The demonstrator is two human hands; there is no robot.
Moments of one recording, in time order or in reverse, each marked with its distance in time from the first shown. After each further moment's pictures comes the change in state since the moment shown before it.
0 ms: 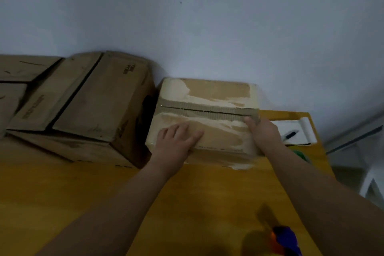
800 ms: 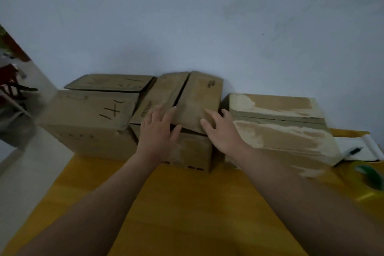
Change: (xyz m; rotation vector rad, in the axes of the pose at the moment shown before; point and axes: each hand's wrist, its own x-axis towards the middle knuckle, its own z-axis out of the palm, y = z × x) left_hand -0.133 -0.192 -0.091 -0.188 0.333 -0.378; right_hand -0.182 -0.231 0.118 0.204 -0.200 -0.551
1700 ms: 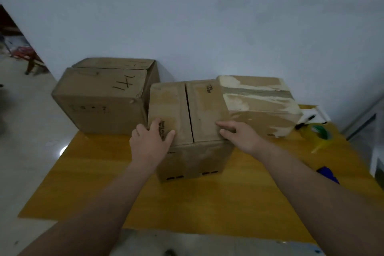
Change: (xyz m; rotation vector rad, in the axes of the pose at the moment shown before) left_hand -0.151 -0.031 -0.035 -0.002 -0.165 -0.277; right_hand -0.166 0.001 -0.001 -0.019 -0.145 0.083
